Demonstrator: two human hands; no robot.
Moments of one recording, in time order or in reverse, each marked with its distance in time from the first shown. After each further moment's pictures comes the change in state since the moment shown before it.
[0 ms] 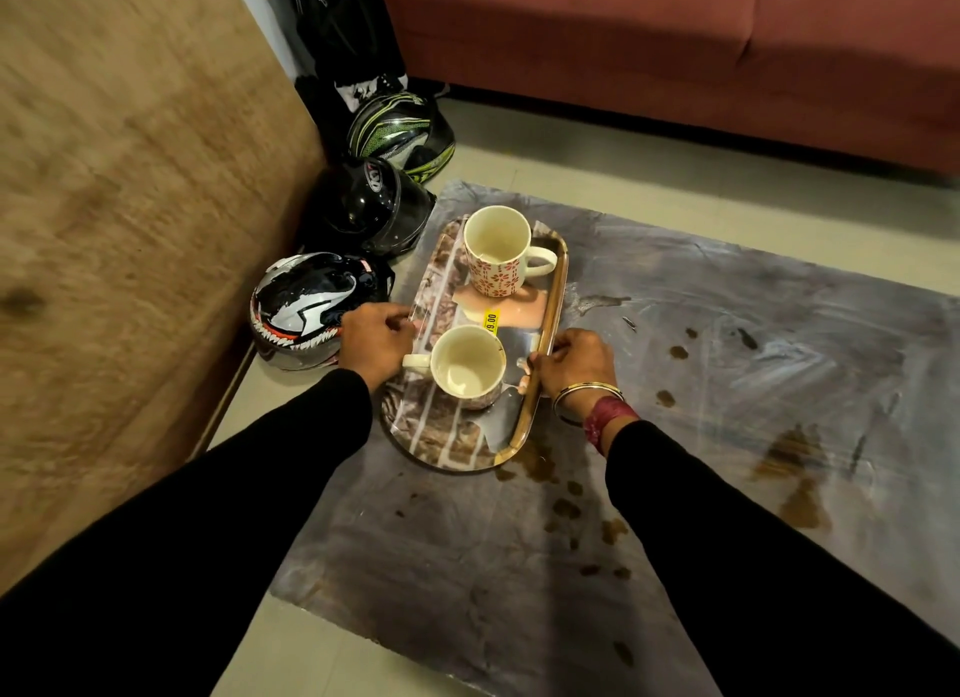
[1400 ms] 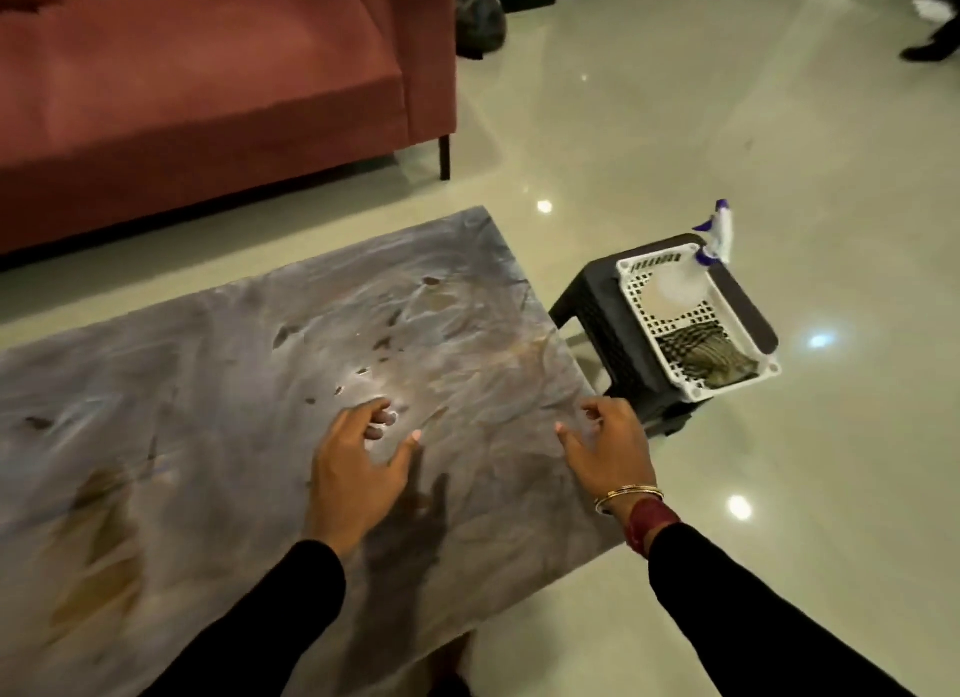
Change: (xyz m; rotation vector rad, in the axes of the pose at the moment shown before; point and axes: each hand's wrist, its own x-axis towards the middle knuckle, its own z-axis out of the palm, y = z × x) left_hand -0.491 0.502 0.393 -0.112 -0.409 0.594; right_hand -0.272 0.586 -0.585 0.019 0.643 0.248
